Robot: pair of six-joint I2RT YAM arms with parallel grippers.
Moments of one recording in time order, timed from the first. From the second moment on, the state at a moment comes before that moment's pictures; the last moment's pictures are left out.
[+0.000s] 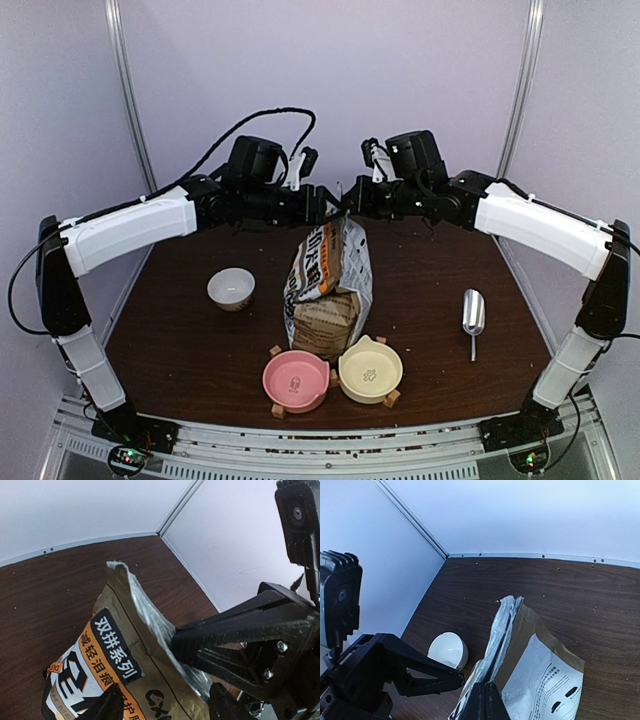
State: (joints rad) left arm -0.80 1.75 1.62 -0.30 0.23 -0.50; right arm 0.78 1.67 1.60 -0.37 0.01 0.55
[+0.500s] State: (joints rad) left arm -0.79 1.80 1.68 -0.31 0.23 -0.49; right arm 0.77 1.66 1.60 -0.37 -0.01 0.50
